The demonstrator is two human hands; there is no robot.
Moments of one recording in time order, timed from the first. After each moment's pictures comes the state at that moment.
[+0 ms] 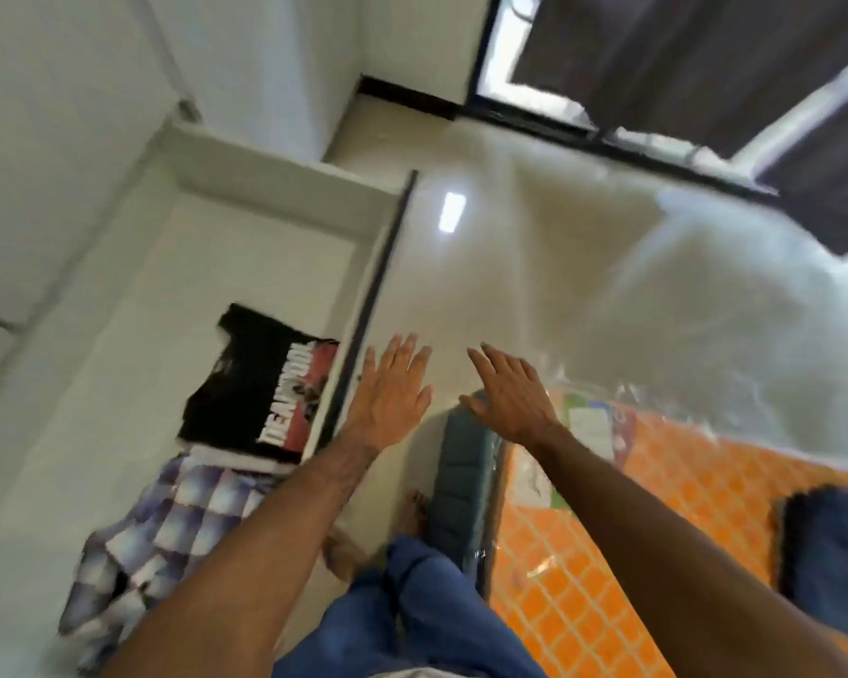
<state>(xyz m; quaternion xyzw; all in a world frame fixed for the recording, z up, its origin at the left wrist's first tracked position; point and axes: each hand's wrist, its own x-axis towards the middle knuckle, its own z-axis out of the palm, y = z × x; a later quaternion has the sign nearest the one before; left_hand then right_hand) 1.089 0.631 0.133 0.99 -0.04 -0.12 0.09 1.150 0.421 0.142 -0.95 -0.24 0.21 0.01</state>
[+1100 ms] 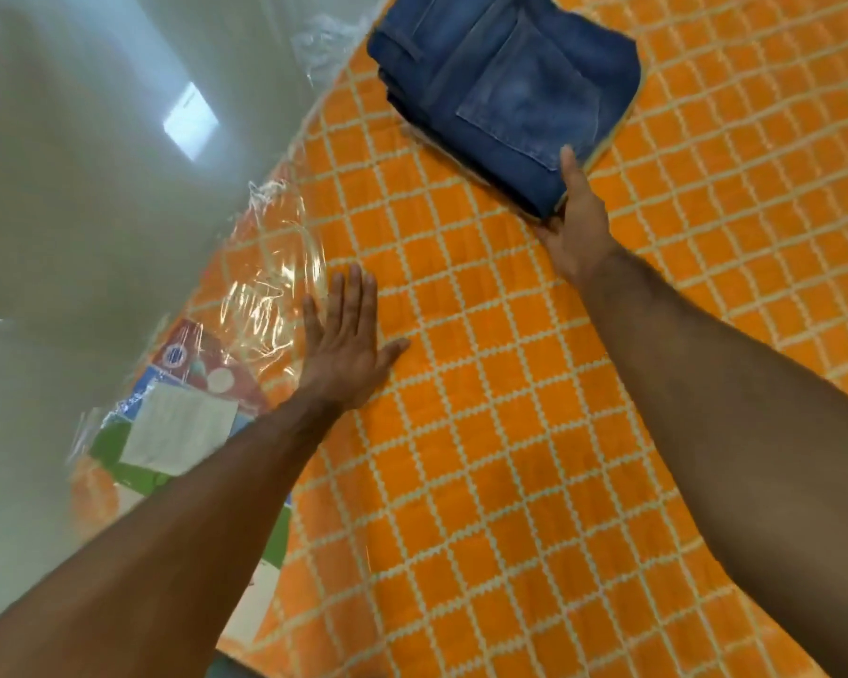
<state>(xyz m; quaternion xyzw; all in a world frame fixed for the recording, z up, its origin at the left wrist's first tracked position) 1.112 0.036 -0.182 0.79 -0.57 -0.23 -0.01 0.936 -0.233 -0.145 -0.29 0.56 -0.32 0.71</state>
